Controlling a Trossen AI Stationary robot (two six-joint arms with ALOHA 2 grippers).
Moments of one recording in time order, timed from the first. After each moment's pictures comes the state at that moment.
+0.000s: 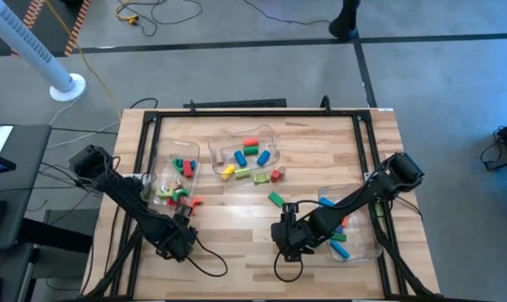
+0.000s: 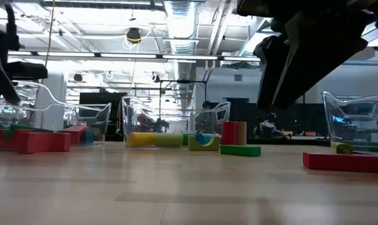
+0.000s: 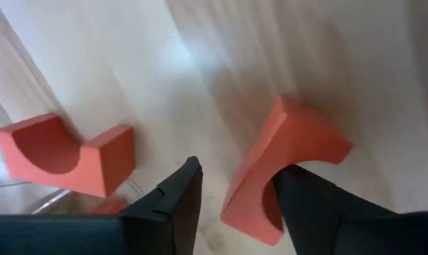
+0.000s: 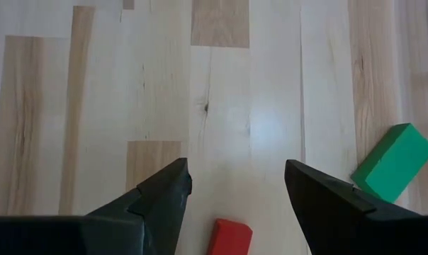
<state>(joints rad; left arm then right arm) -0.74 1.56 0.88 -0.88 -0.19 -0.34 0.51 1.82 1.26 -0.59 0.30 0.42</state>
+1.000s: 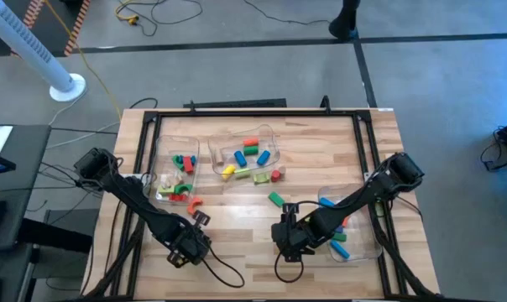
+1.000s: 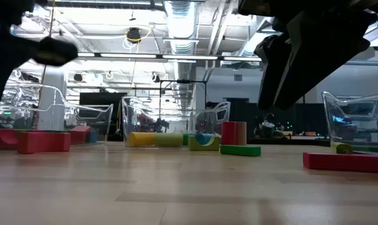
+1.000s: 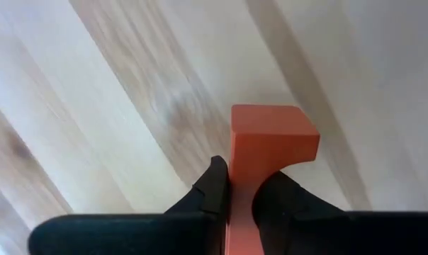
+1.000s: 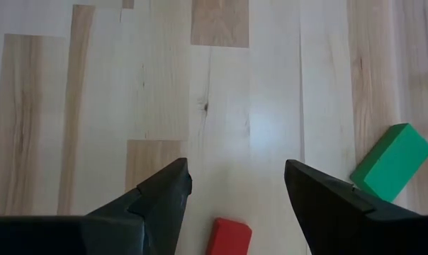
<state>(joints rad) -0.66 1.62 1.04 -0.78 -0.15 -0.12 0.52 1.82 1.26 -0.59 0.31 0.42</state>
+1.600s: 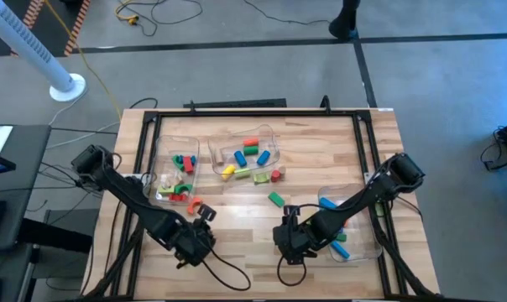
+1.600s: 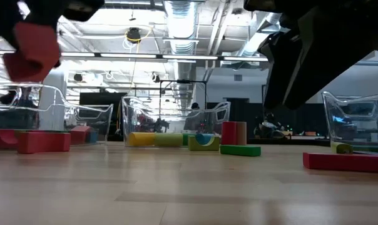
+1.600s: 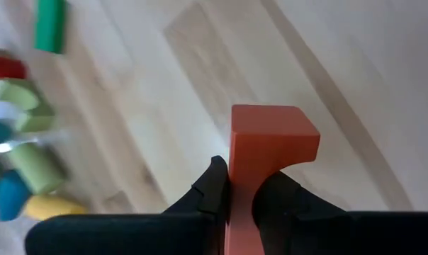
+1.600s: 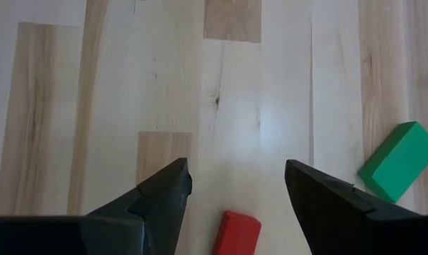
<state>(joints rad) -0.66 1.58 1.19 -0.85 -0.38 -0.02 0.54 1.82 1.26 -0.60 0.31 0.42</state>
